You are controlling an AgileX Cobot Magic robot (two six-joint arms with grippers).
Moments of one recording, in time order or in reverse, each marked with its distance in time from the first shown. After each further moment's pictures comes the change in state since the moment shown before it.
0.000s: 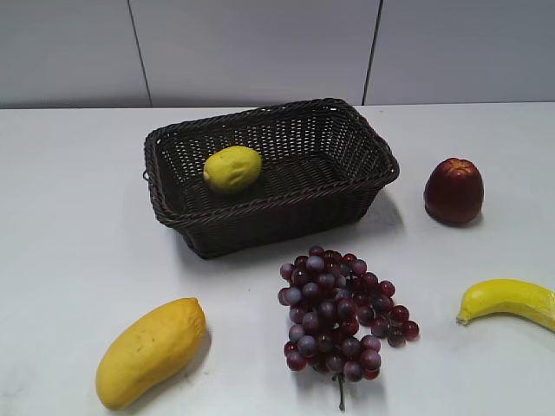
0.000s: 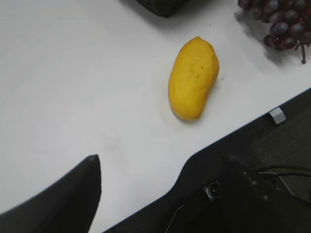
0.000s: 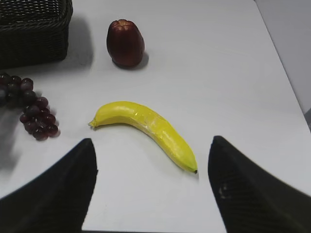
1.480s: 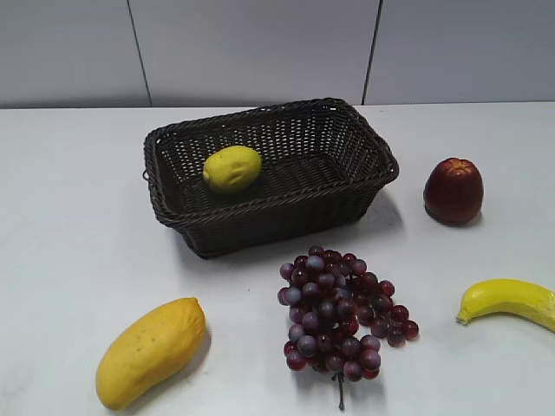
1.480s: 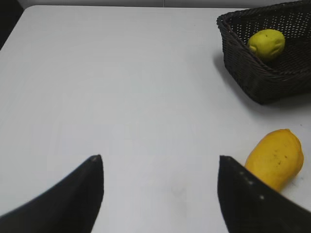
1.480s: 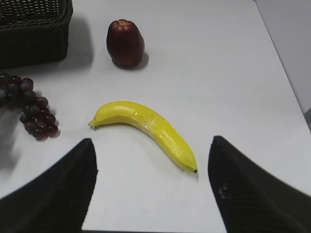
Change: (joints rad) left arm 0.487 -0.285 0.000 -0.011 -0.005 0.004; right arm 0.000 0.000 0.000 0.000 0.000 0.000
